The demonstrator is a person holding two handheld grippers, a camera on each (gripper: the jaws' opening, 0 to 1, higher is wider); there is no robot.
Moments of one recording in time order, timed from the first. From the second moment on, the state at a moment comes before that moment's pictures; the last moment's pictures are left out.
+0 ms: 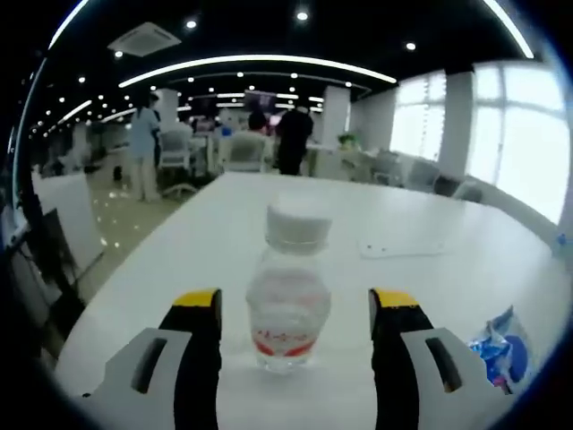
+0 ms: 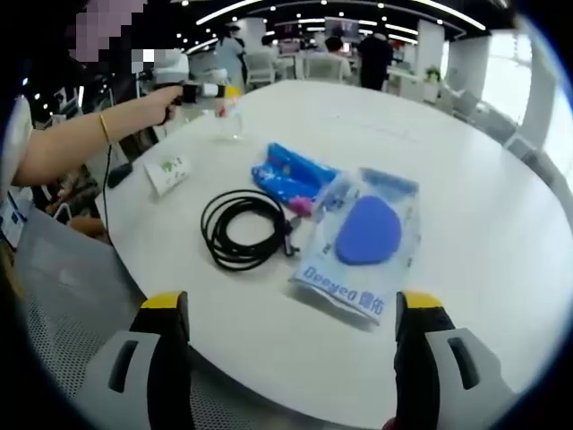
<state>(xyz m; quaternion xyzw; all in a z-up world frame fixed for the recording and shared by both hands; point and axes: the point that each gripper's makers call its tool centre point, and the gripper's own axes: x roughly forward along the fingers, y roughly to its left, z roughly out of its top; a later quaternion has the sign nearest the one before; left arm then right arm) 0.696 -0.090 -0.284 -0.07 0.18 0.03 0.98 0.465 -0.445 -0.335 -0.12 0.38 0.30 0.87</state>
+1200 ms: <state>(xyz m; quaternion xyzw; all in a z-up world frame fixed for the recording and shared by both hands) 0.579 -0.117 -0.238 -0.01 0.16 -0.07 0.98 0.460 -0.434 -0.327 -0.14 0.35 0.33 0.86</state>
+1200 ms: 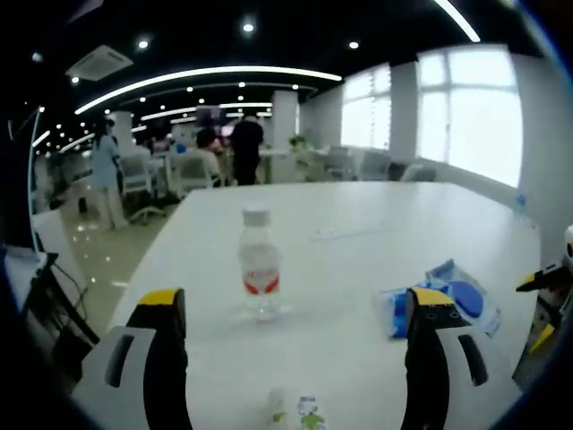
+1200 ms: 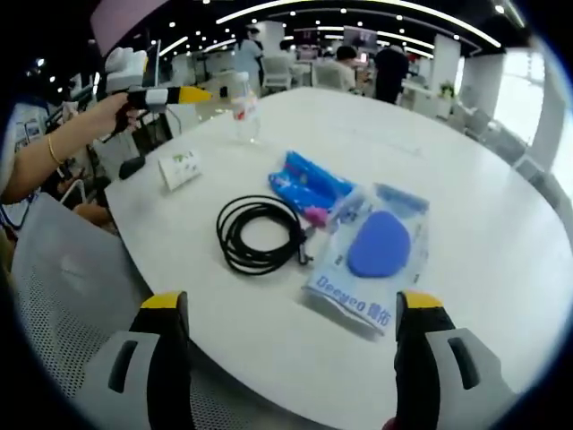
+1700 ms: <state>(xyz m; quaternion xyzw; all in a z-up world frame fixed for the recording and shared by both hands) 0.538 -0.138 -0.234 0.04 0.15 -0.14 0.98 0.458 -0.433 -0.326 -0.15 0.35 0.33 0.86</state>
